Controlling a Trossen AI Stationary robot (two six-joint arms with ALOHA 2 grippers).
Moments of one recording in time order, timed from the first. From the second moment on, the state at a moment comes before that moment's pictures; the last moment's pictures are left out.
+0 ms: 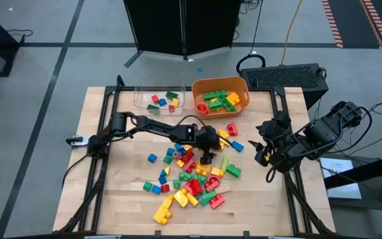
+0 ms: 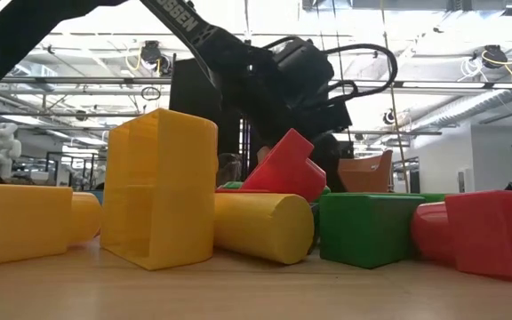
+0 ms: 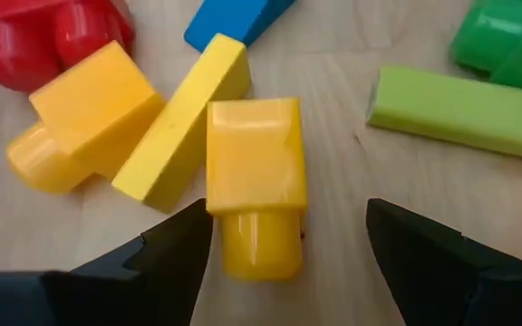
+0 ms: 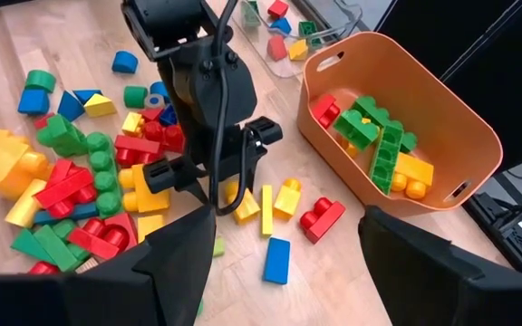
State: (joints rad) left arm 0.05 2.22 1.50 -0.11 0.05 0.11; right arm 0.58 1.29 1.62 -1.57 0.73 0.98
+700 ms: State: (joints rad) left arm 0.06 2.23 1.50 -0.06 0.05 0.06; right arm 0.58 1.29 1.62 -1.57 0.73 0.98
